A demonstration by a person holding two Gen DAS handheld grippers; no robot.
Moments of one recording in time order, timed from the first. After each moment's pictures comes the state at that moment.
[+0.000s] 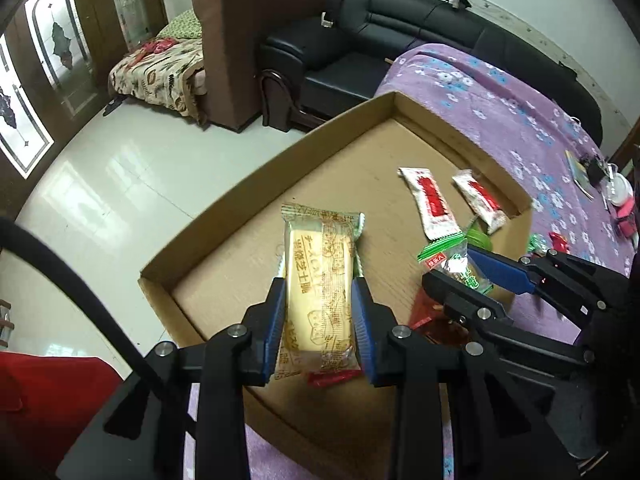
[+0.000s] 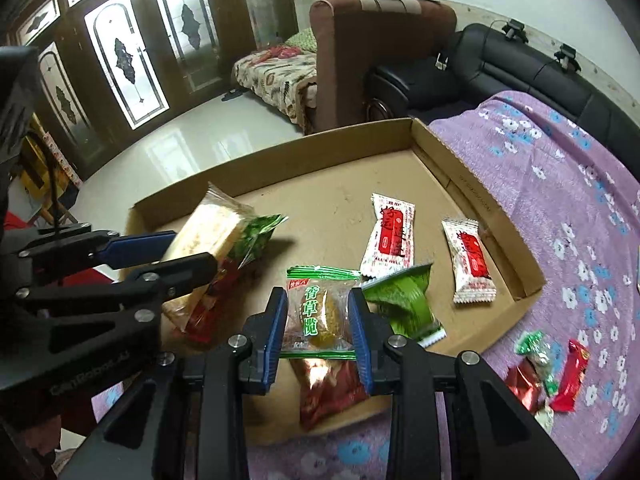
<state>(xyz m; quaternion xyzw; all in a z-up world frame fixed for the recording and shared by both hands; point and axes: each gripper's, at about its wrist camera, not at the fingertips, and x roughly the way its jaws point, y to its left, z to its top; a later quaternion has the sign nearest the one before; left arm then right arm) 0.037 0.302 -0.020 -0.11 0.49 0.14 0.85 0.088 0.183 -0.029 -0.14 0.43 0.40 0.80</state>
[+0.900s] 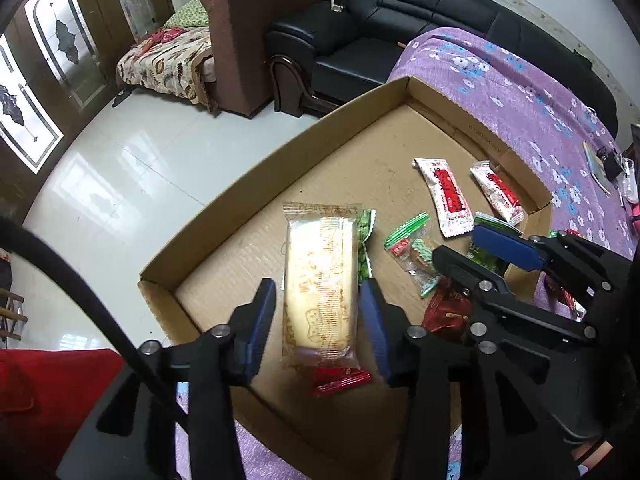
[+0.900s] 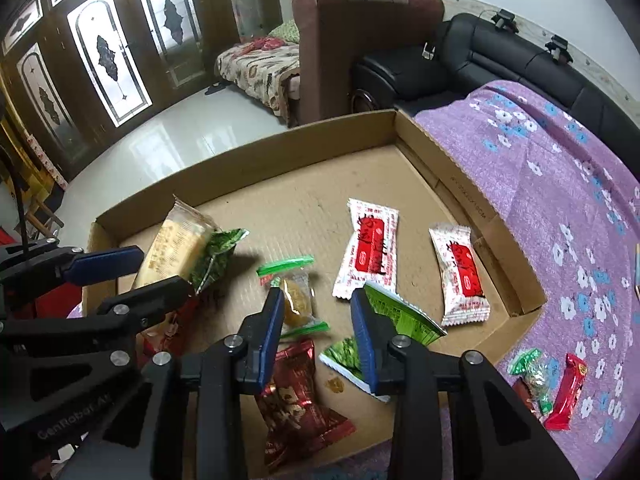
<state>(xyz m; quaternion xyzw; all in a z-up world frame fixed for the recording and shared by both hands) 0.047 0.303 -0.022 -0.10 0.52 0.17 0.83 0.104 0.192 -0.036 -0.16 0.45 0.37 0.80</state>
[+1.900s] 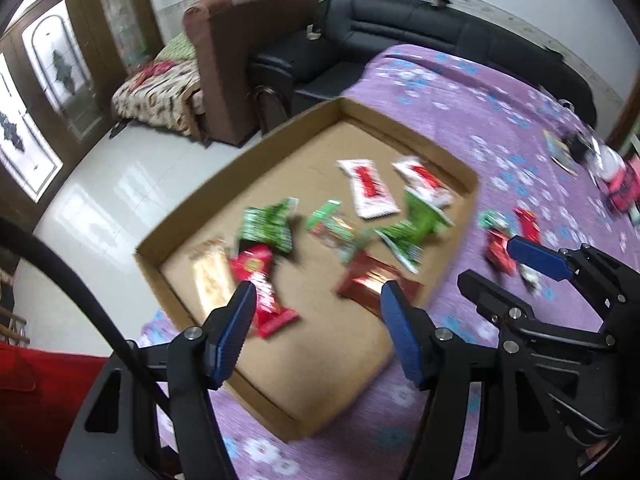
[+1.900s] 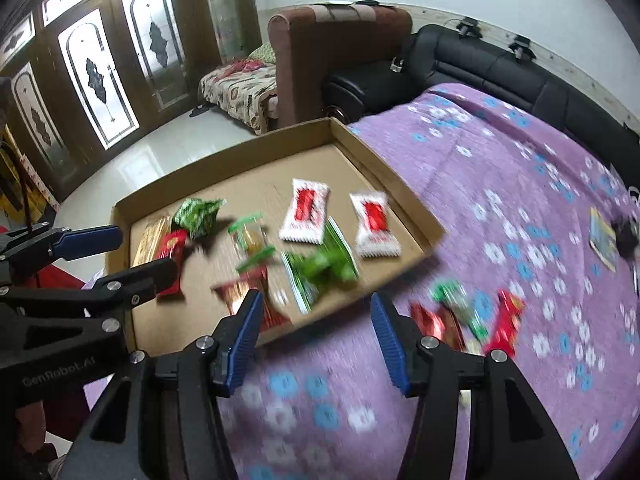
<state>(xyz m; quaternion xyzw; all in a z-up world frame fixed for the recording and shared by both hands) 0.009 0.224 0.011 -0.06 0.48 0.14 0.86 0.066 0.087 -0.007 -0.12 0.42 0.34 0.83</state>
